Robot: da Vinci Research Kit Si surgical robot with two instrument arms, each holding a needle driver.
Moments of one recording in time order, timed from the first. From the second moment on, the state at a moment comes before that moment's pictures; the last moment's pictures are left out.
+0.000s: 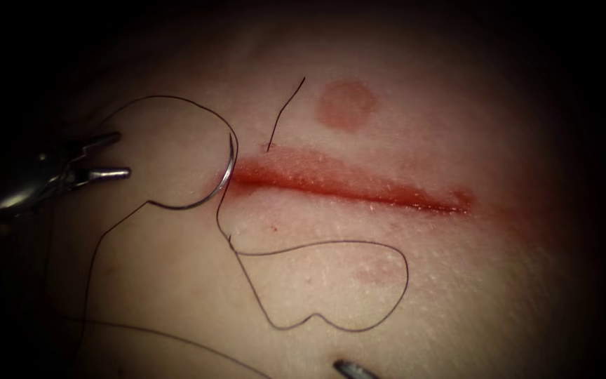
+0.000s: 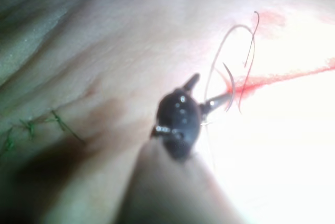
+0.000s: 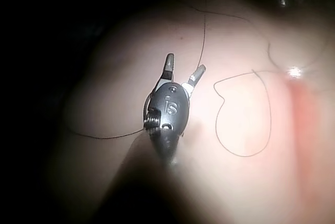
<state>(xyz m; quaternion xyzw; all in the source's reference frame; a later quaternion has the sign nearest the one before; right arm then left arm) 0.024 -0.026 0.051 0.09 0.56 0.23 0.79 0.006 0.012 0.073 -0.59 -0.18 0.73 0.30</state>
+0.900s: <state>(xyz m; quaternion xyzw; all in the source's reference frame) 0.019 -0.012 0.049 0.05 0.53 0.15 0.83 -0.011 0.012 0.069 -0.65 -0.18 0.74 0.09</state>
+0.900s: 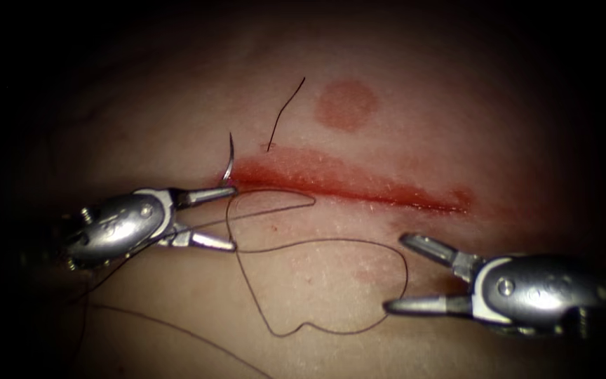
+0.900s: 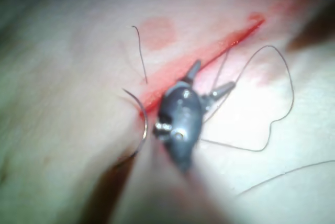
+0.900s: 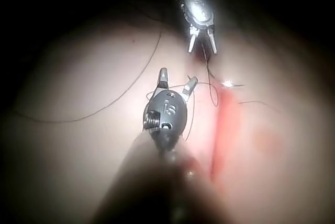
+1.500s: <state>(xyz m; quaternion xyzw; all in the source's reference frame) 0.020 -0.009 0.048 0.08 0.53 0.02 0.85 -0.007 0.013 0.068 -0.67 -0.22 0.71 0.06</state>
